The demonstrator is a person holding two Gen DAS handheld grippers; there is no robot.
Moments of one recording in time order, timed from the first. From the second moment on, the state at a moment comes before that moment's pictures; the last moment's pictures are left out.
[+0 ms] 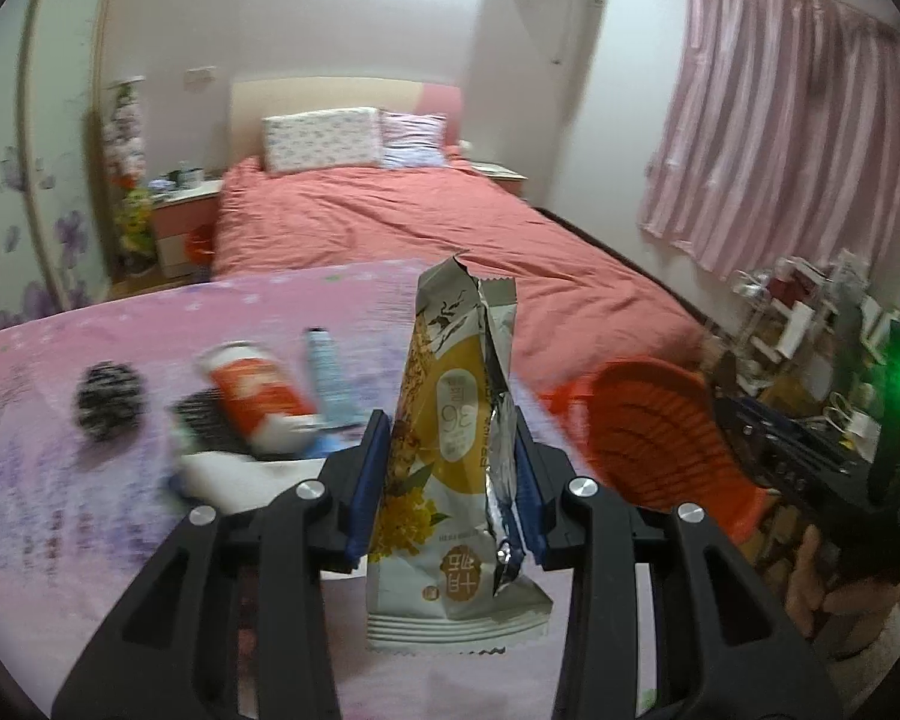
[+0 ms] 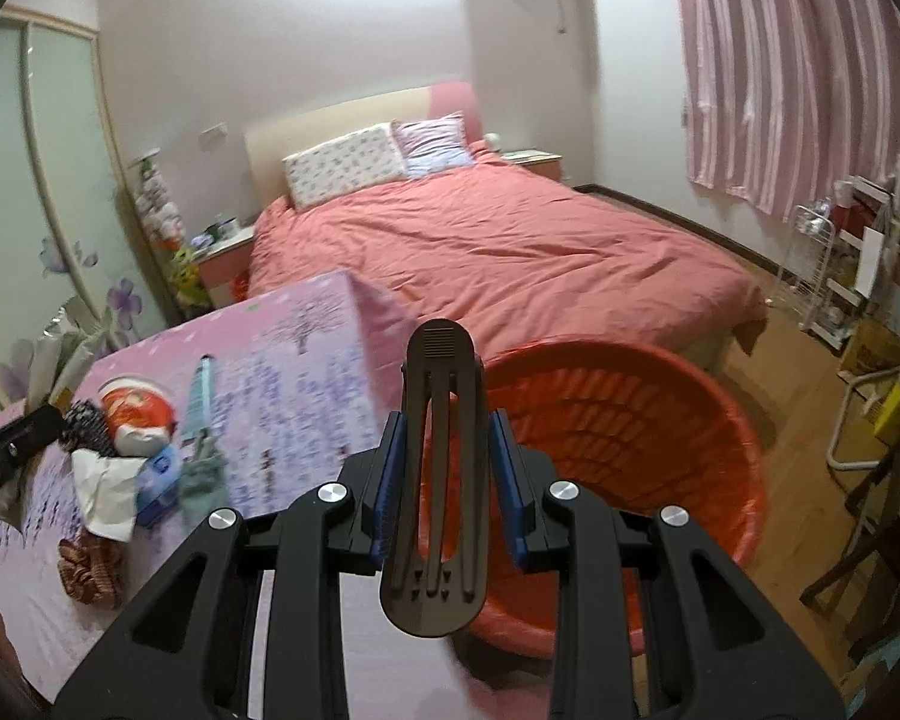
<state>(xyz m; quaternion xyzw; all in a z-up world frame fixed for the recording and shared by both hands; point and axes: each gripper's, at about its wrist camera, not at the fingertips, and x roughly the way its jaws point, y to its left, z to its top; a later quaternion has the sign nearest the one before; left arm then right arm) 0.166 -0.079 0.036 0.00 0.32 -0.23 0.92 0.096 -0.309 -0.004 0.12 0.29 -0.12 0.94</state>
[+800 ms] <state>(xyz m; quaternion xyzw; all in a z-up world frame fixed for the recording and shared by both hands) 0.199 -0.279 -0.030 0.05 0.39 -0.33 0.86 0.114 -0.421 -0.040 0.22 0.30 -0.15 0.91</state>
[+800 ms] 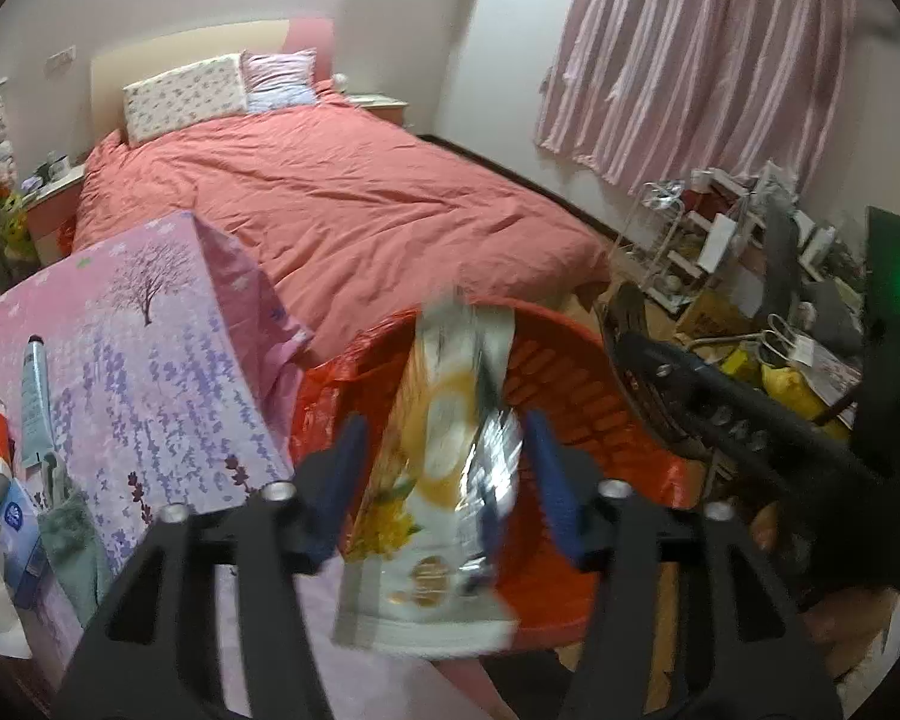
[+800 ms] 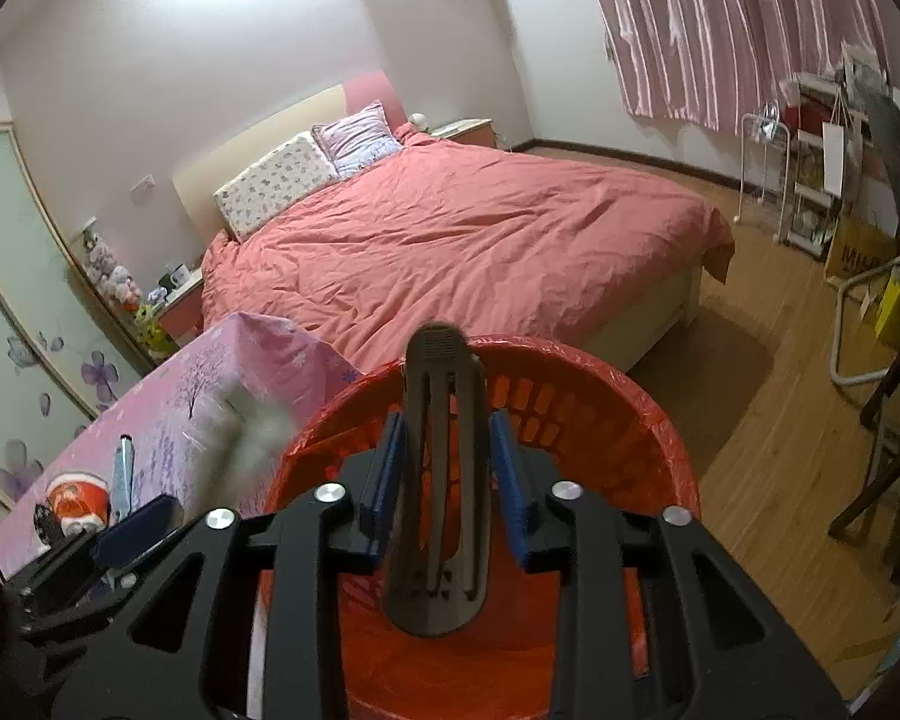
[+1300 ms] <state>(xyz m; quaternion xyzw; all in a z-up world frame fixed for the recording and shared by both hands) 0.178 -0.202 -0.026 0.07 0.38 -0.26 0.89 0.101 -0.387 -0.027 0.19 0.31 -0.14 0.92</state>
